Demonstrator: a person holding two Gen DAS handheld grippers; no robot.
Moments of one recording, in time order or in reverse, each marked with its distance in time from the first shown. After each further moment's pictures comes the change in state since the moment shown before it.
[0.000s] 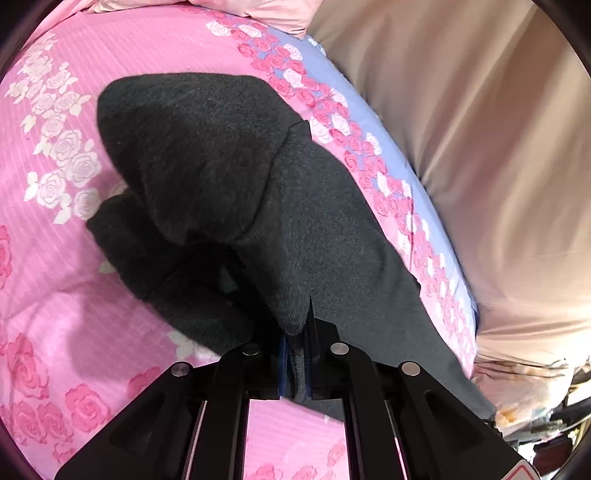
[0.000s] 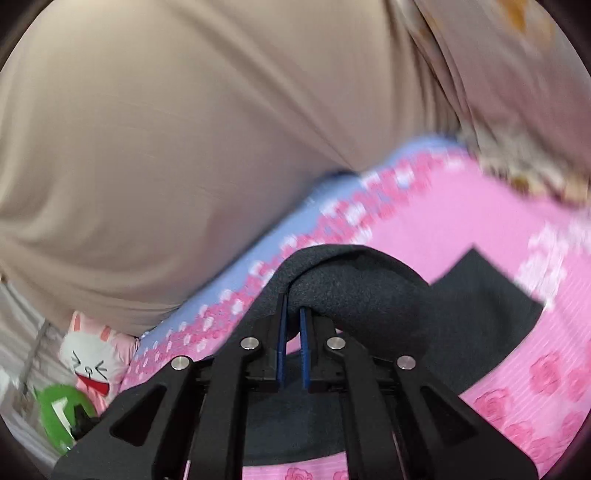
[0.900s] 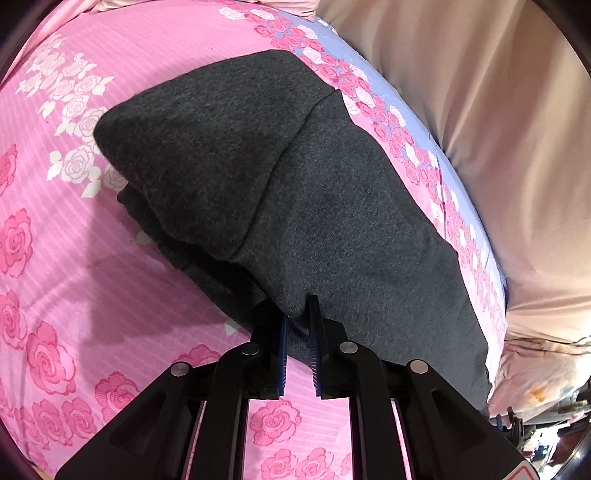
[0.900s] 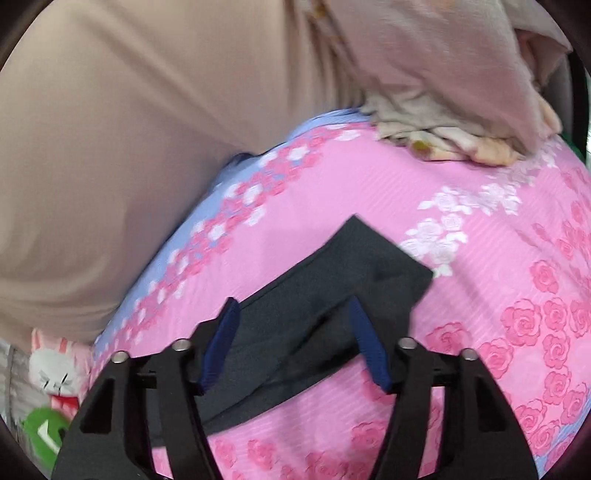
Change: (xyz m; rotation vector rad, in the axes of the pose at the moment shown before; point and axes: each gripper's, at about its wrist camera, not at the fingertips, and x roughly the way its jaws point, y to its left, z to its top) left arm 0.018 0.009 -0.017 0.057 0.050 0.102; right arm 0.001 -0.078 -0.028 0.161 0.198 -0.129
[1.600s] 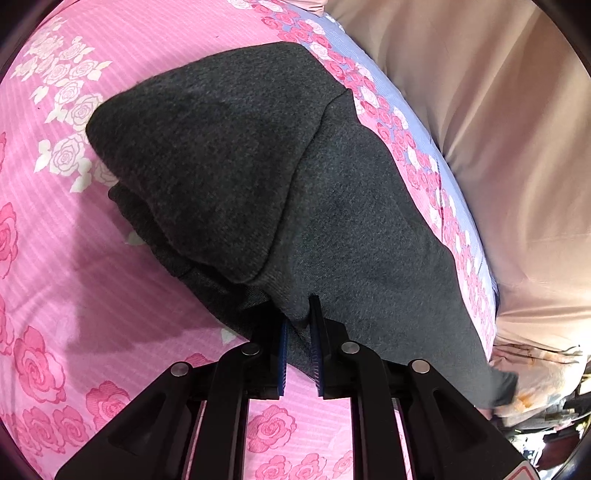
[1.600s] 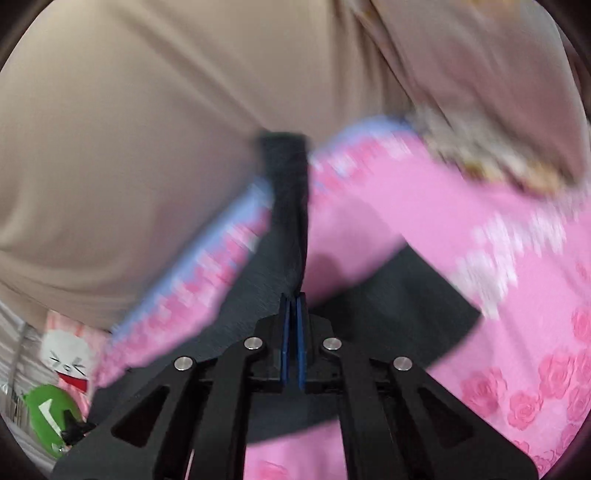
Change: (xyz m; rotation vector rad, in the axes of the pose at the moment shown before) left arm 0.001 0.021 0.005 -0.033 0.023 -0.053; right arm 0.046 -0.027 0.012 0.021 0.015 -0.002
